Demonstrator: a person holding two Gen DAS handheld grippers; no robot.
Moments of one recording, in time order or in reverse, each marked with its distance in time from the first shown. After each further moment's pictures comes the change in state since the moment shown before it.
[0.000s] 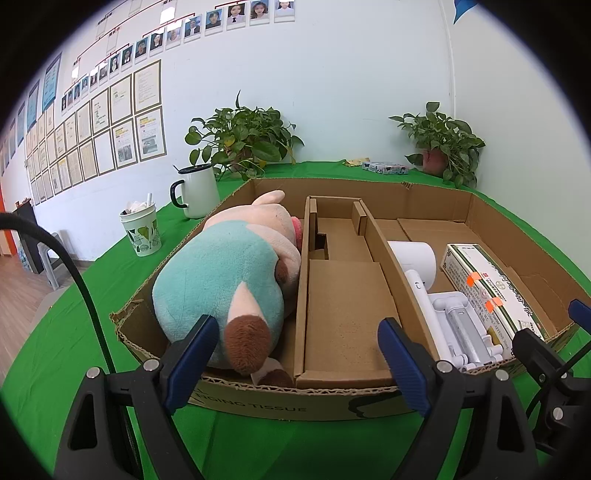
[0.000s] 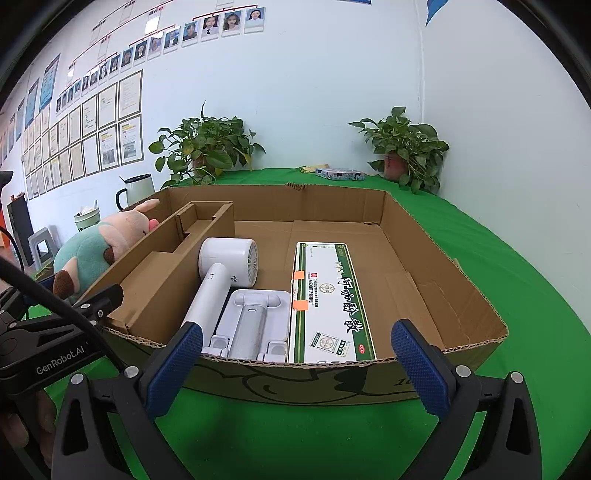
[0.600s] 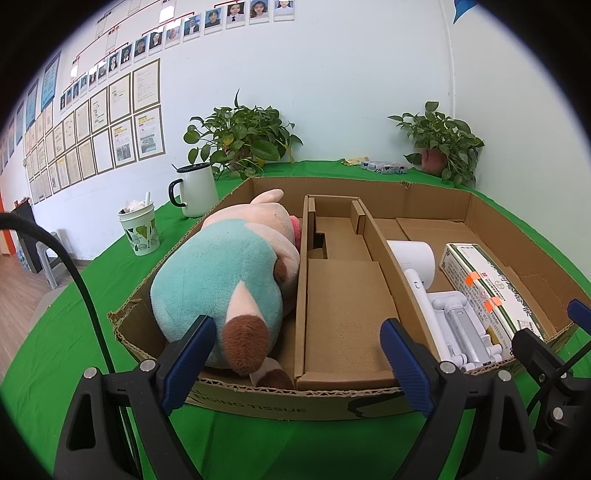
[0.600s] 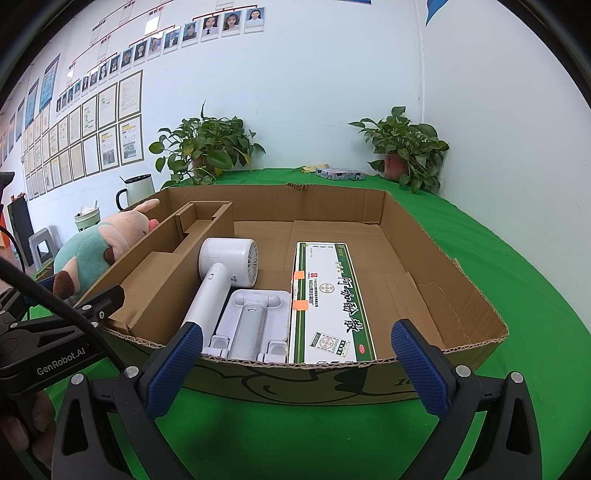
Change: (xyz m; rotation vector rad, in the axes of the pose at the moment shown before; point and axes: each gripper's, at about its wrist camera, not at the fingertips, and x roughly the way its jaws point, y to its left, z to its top) left arm 0.000 0.001 -0.001 -0.003 0.001 -0.013; right arm -0.001 0.000 0.000 0.001 -0.001 0.000
